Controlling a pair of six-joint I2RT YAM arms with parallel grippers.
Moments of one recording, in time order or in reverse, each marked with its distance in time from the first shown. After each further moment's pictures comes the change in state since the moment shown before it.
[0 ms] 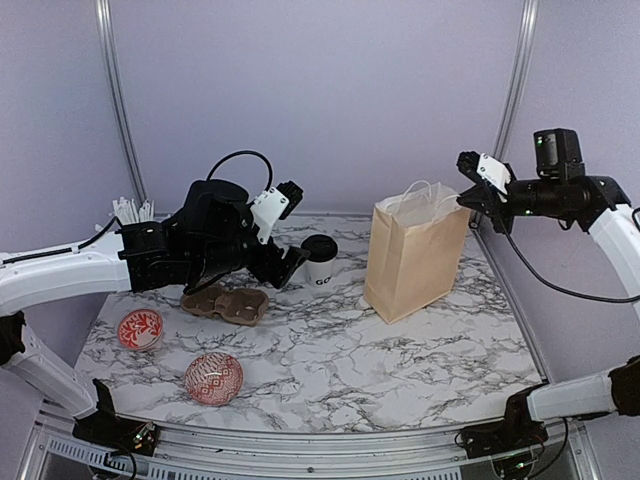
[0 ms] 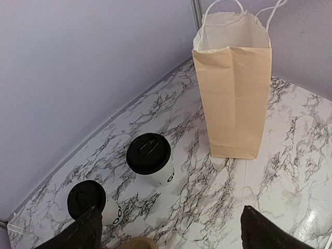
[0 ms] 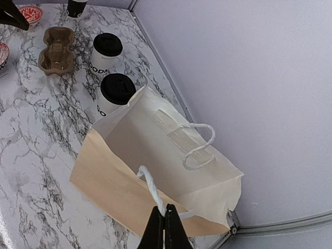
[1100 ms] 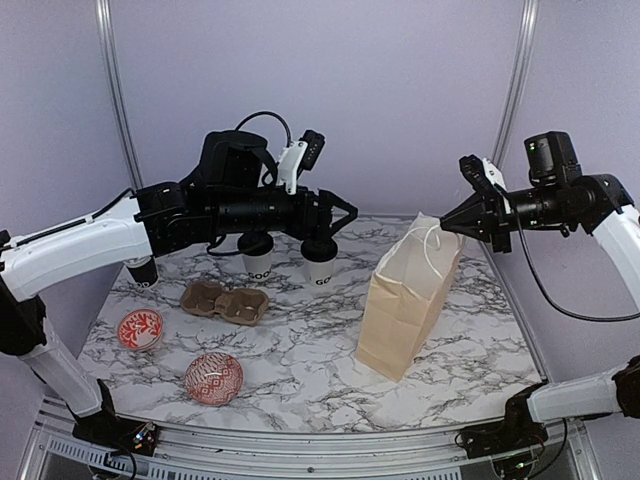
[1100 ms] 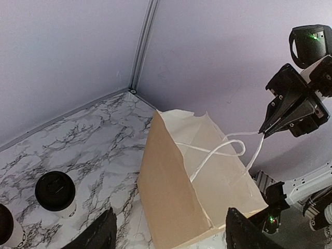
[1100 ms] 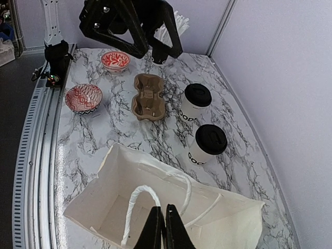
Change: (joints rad) left arm 0.000 0.130 0.302 -0.018 0.326 -0.400; right arm 0.107 -0.018 0.032 -0.184 -0.334 0.106
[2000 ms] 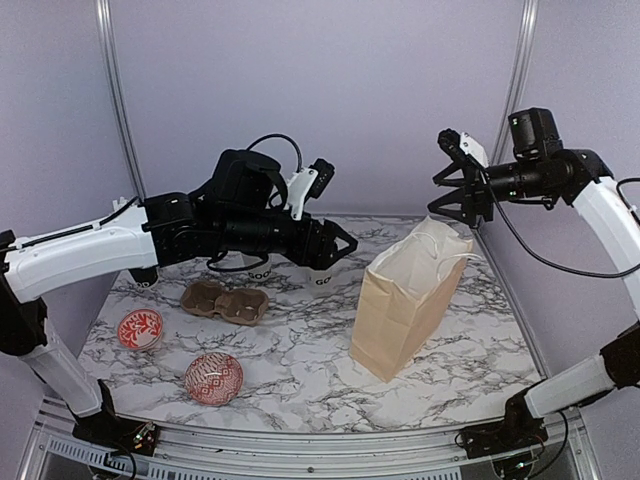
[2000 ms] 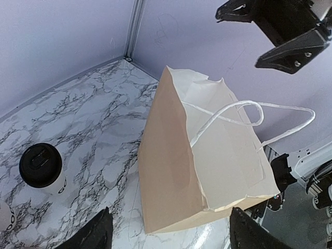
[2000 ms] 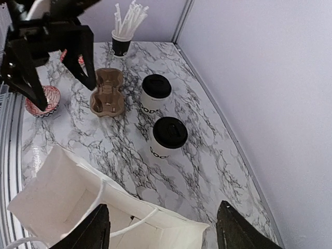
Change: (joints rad) left arm -0.026 0.061 0.003 -0.080 0.035 -0.005; right arm -0.009 0.160 0.184 0.043 0.122 0.058
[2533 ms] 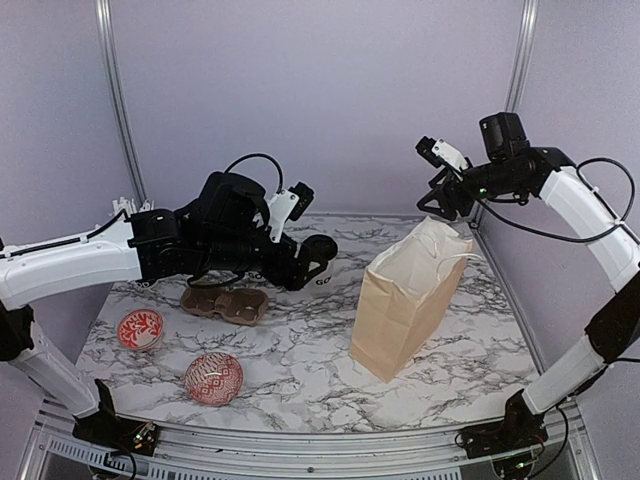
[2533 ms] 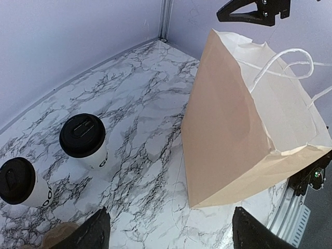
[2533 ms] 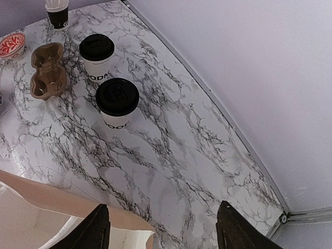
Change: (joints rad) left arm 0.018 -0.116 -0.178 -0.041 -0.130 0.109; right arm -0.003 0.178 -0.002 0.125 0.287 0.140
